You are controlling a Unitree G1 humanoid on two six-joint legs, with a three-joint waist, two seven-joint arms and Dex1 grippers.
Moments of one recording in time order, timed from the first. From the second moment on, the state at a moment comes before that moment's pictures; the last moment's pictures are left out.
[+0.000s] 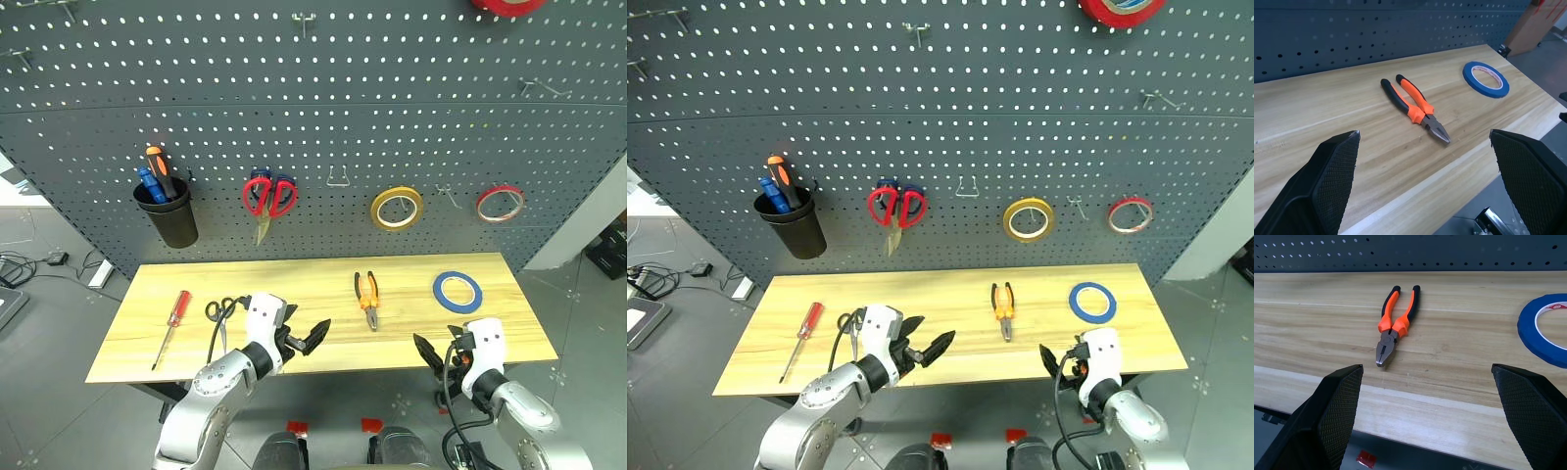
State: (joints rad) left arm 0.12 0.27 -0.11 -0.34 -0.34 0.53 -0.42; right arm 0.33 -0.28 -0.05 -0.34 0.28 0.40 0.37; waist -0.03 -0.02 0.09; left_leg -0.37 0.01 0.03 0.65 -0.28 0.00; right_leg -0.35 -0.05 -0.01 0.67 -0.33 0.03
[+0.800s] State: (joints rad) left arm -0.15 0.39 -0.20 -0.24 -0.28 0.52 -0.59; right arm 0.24 -0.50 -0.09 -0.42 0.24 0.52 0.37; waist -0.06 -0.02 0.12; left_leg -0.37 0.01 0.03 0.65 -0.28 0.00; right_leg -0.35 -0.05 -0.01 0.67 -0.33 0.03
